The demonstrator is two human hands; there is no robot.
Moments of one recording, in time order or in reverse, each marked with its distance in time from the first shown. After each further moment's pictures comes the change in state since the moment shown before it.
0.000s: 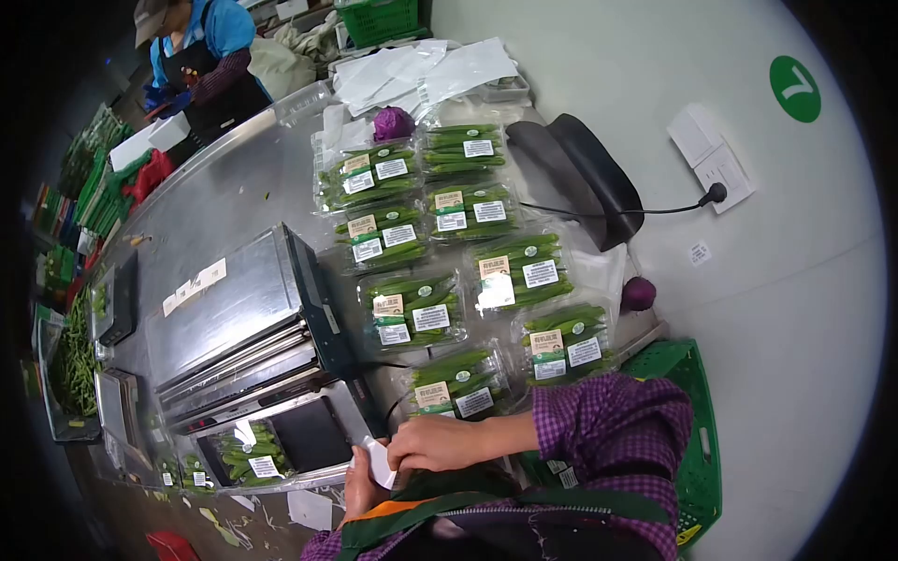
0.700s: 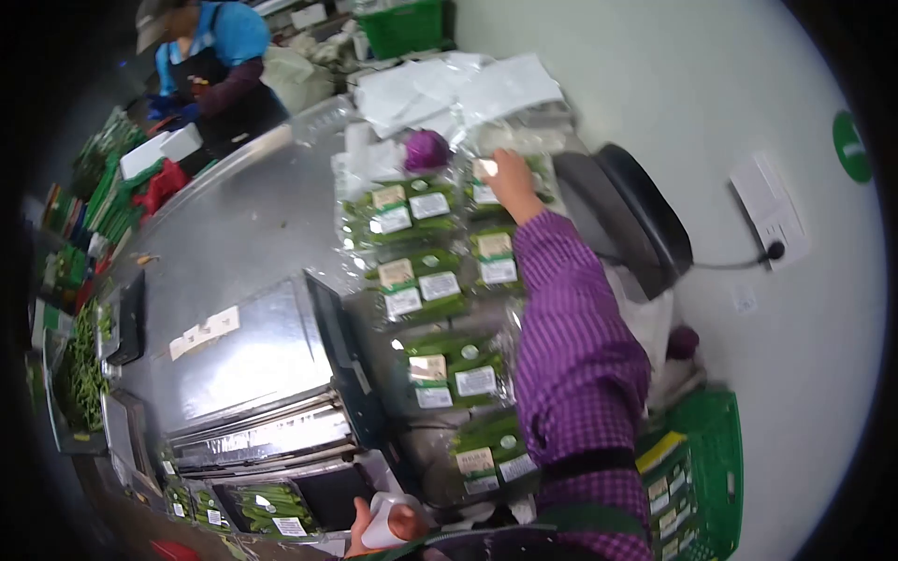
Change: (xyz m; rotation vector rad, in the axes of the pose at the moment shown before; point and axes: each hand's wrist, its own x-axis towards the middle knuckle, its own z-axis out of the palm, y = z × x) left_hand 0.043 0.036 -0.038 -0.325 -0.588 -0.298; right_hand 0.040 0.232 -0.380 -0.944 1.229 0.579
